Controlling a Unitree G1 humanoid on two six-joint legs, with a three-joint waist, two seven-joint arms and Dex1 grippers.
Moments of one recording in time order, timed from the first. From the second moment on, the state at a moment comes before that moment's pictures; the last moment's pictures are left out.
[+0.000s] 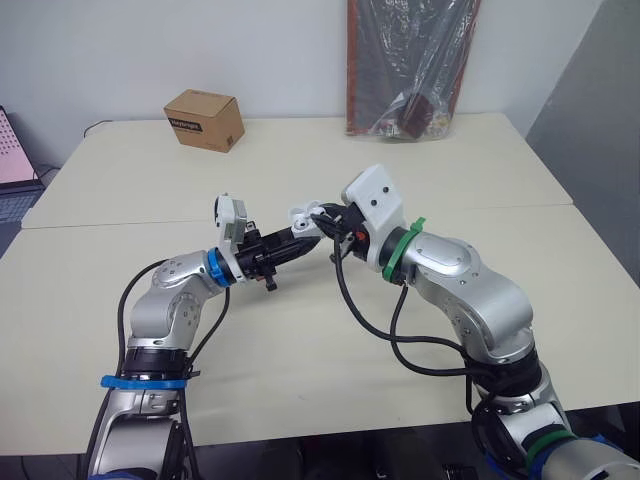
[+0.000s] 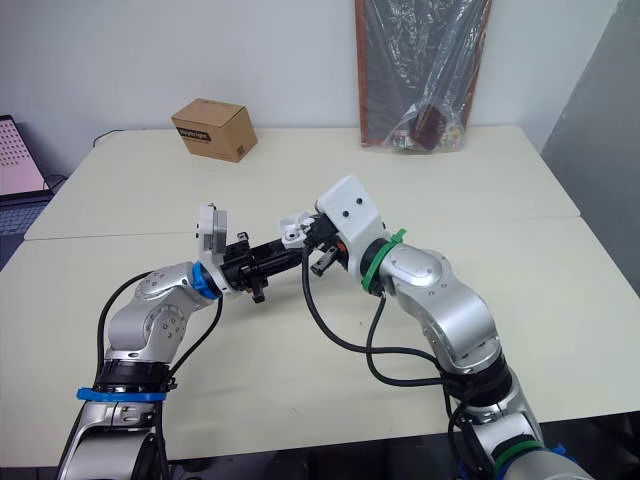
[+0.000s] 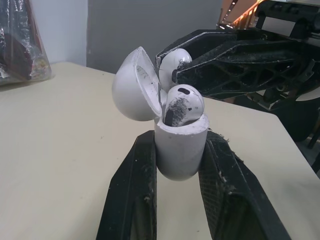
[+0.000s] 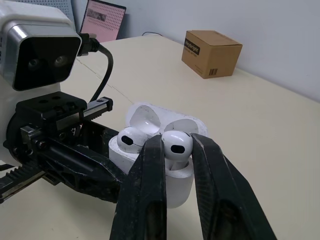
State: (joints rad) left arm -0.50 0.46 0.08 0.13 -0.57 0.32 -1.14; right arm -0.68 -0.17 0.26 -0.48 0.22 0.95 0.37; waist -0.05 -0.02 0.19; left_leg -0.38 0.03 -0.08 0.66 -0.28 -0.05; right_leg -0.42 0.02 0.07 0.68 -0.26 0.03
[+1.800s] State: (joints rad) left arm -0.46 0.49 0.08 0.01 -0.63 0.39 -1.22; right arm -0.84 -0.33 0.19 -0.15 0.44 0.82 0.63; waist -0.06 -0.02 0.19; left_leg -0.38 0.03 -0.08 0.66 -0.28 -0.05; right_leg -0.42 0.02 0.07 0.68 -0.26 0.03
